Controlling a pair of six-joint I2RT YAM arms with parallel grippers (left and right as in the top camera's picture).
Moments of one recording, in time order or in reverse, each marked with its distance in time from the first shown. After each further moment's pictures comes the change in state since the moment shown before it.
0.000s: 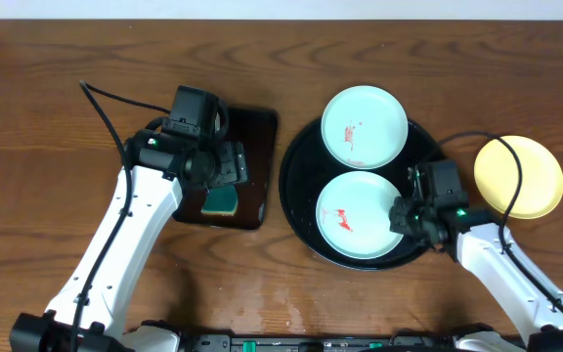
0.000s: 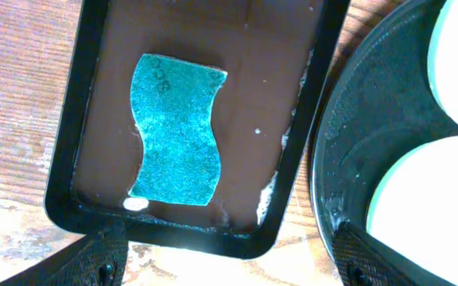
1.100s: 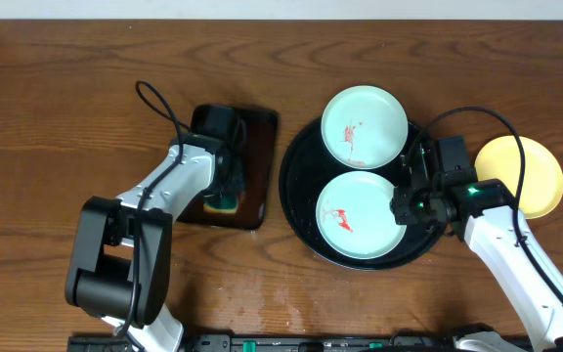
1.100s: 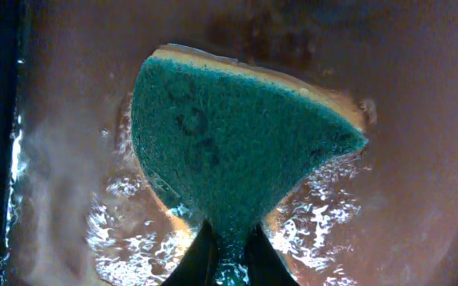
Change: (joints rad) left arm 0.000 0.361 -0.156 0.317 -0.129 0.001; right arm 0.000 -0.005 0.183 -0.221 -0.044 -0.160
